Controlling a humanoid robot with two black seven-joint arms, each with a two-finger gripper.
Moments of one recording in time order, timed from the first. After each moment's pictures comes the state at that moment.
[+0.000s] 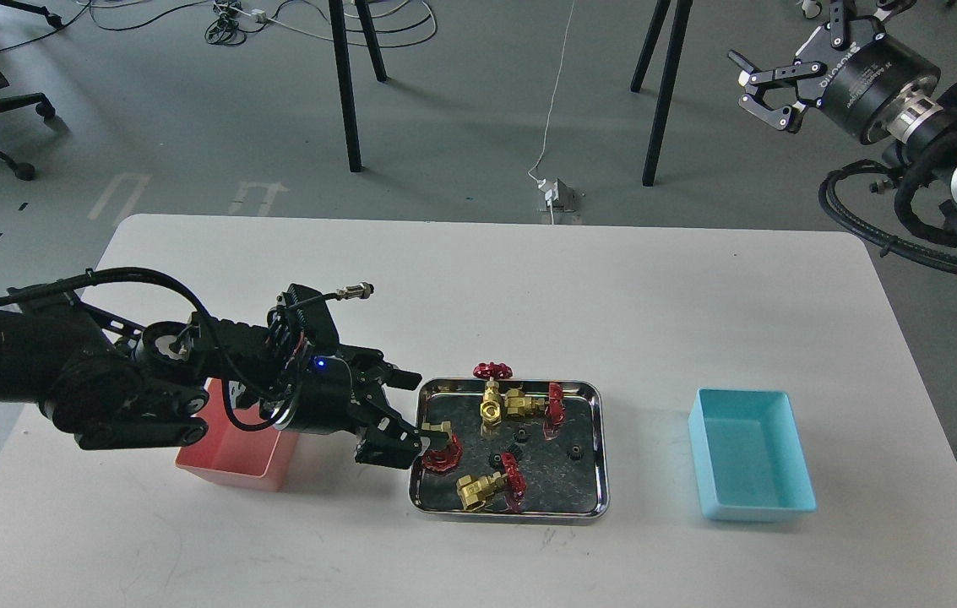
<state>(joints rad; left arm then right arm) -1.29 0.34 0.80 -1.16 1.29 0.34 -0.49 0.98 -0.48 0.80 0.67 0.13 0.49 -0.13</state>
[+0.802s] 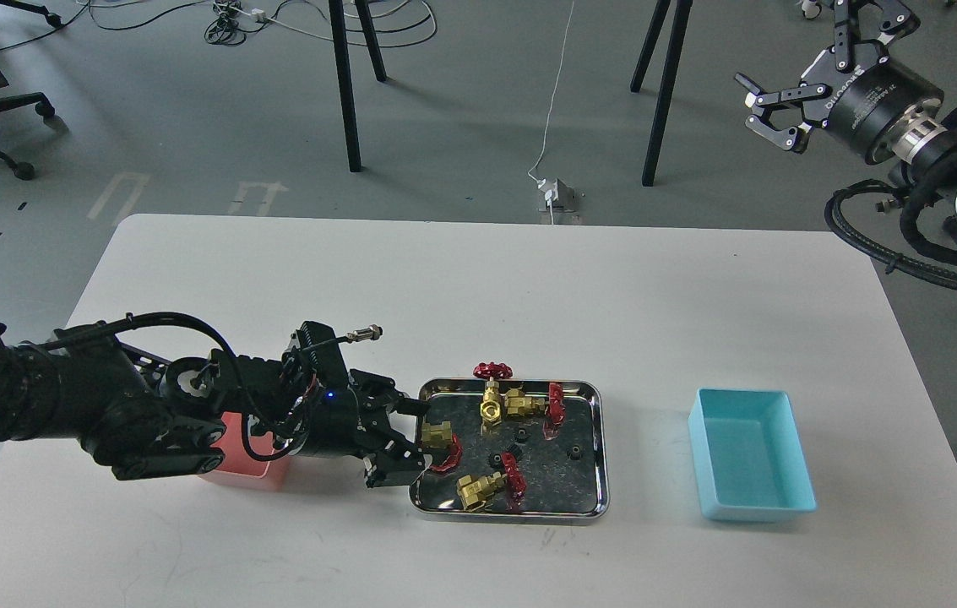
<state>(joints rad) -1.16 0.28 0.80 -1.02 1.35 0.42 -0.49 0.94 -0.48 0.81 0.68 0.13 0.49 -0.13</state>
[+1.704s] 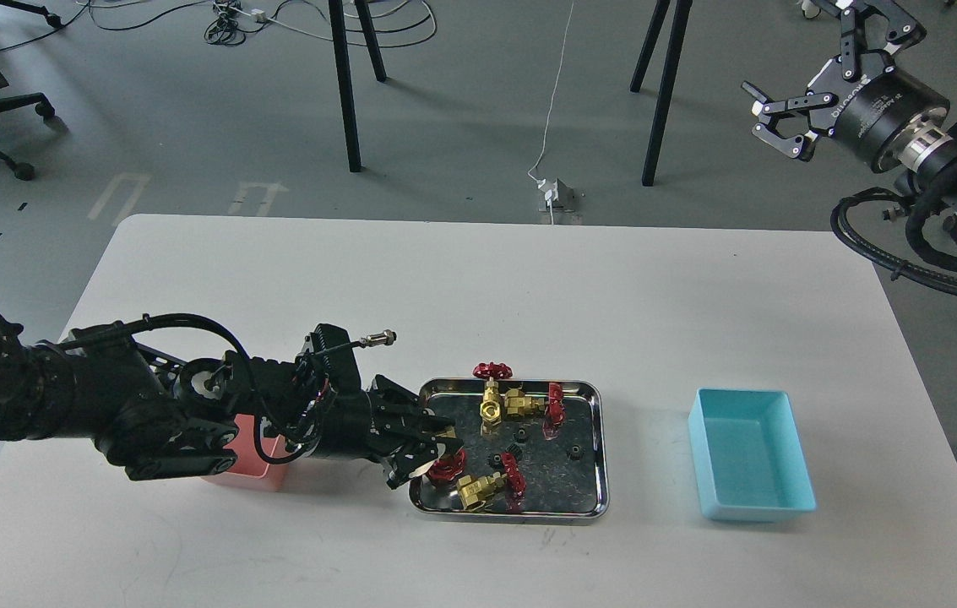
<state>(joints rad) -1.17 0.25 0.80 -1.02 1.36 0.44 -0.49 0.93 -0.49 0.81 0.68 0.13 0.49 -0.13</state>
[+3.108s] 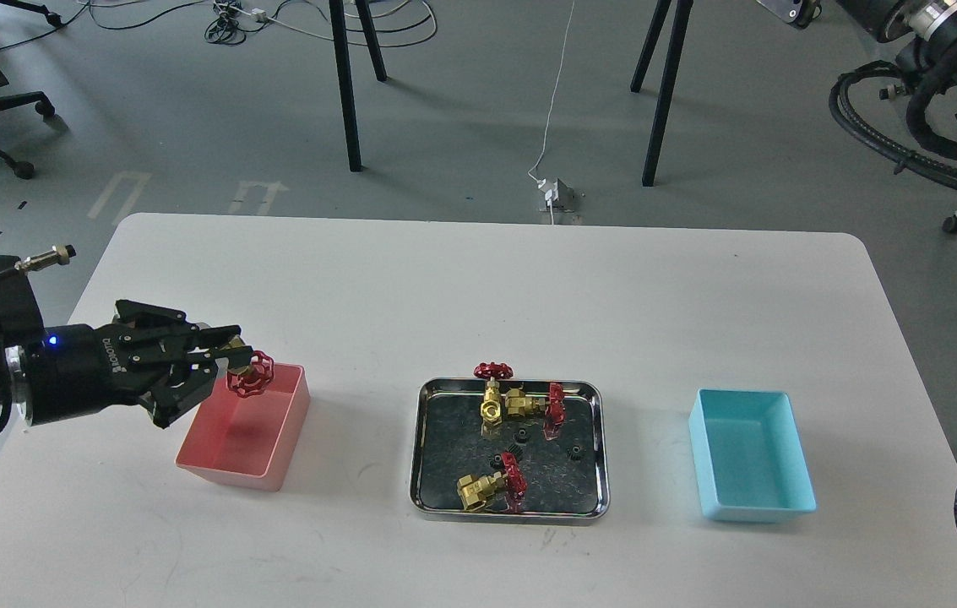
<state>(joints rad) -1.30 1.10 0.66 -1.47 1.62 0.48 -0.49 1.13 -0.45 0.85 0.67 0.13 0.45 -0.13</state>
